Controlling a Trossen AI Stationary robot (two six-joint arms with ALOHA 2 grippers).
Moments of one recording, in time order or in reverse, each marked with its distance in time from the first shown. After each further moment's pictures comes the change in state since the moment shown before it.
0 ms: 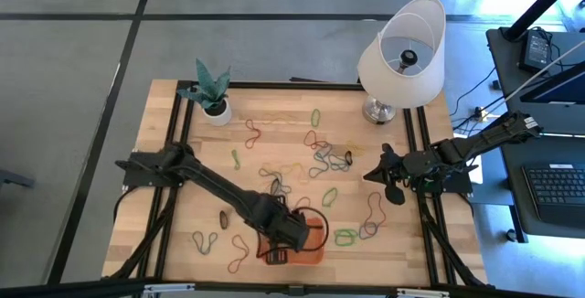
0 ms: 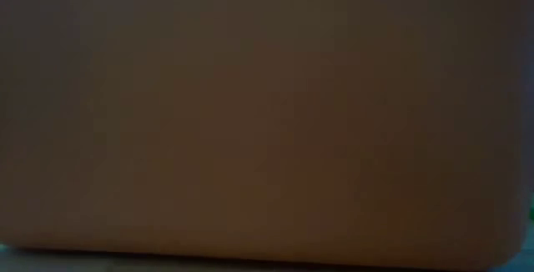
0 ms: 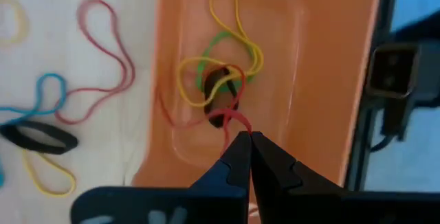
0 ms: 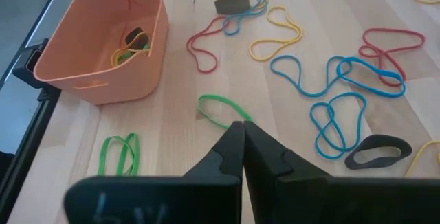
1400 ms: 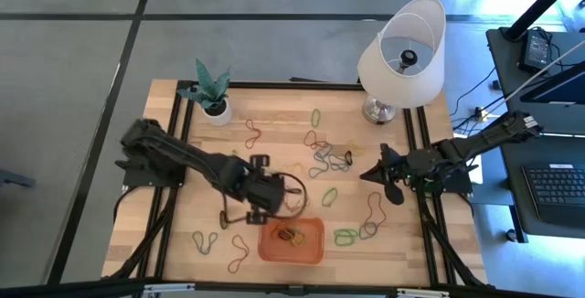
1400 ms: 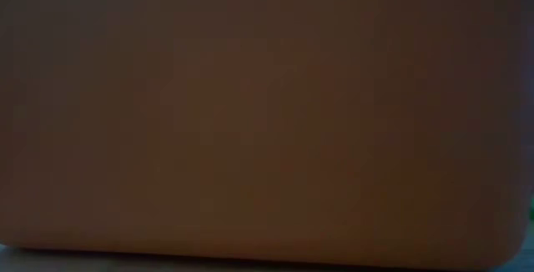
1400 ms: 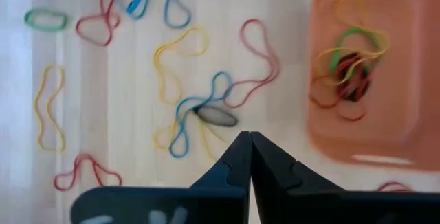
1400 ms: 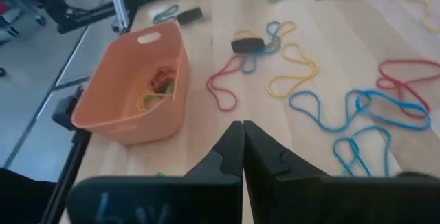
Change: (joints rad) left arm 0.088 -0.375 -0.279 -0.047 -0.278 0.208; right arm 0.015 0.026 0.019 0.136 0.016 0.049
